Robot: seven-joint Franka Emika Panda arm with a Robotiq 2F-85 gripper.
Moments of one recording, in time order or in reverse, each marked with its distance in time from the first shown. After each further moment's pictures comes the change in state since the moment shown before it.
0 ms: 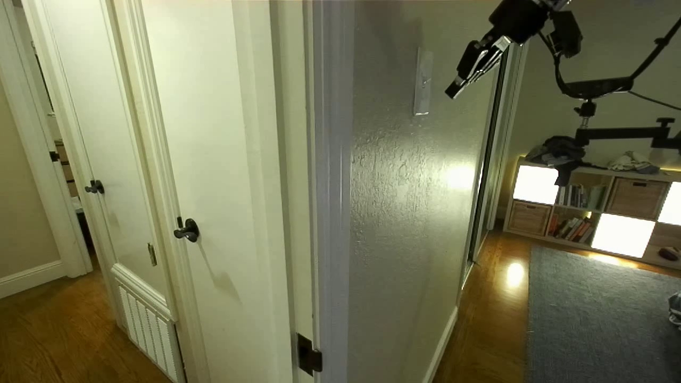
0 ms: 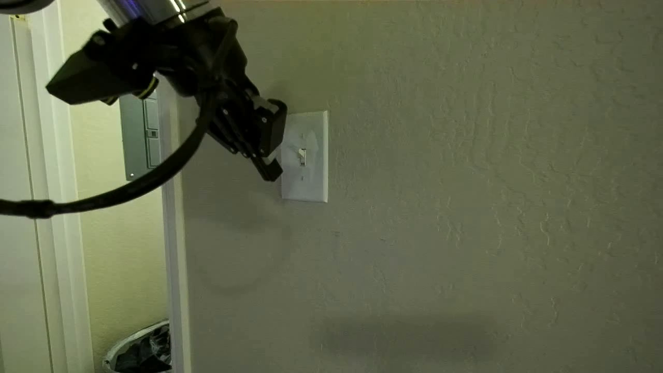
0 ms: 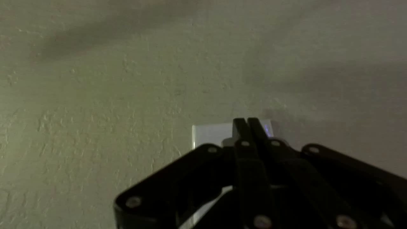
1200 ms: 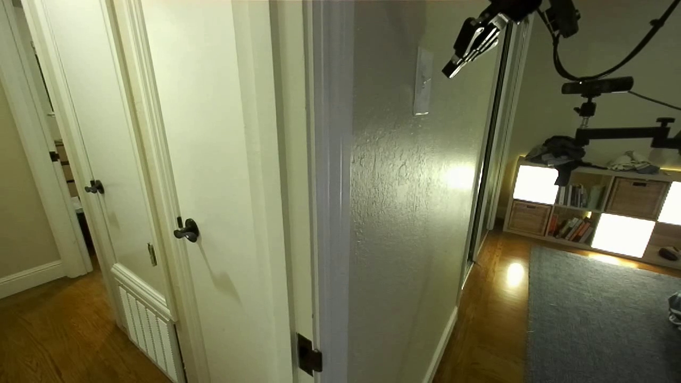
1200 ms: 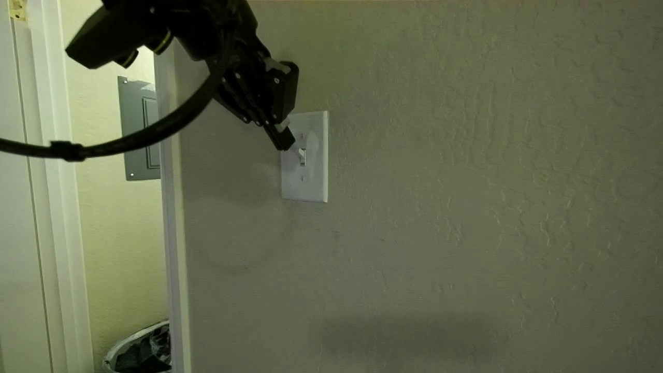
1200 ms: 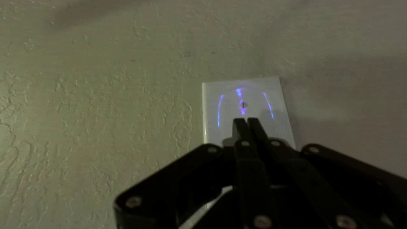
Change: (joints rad) arm 0.004 -0.002 -0.015 0.073 -0.067 -0.019 0.073
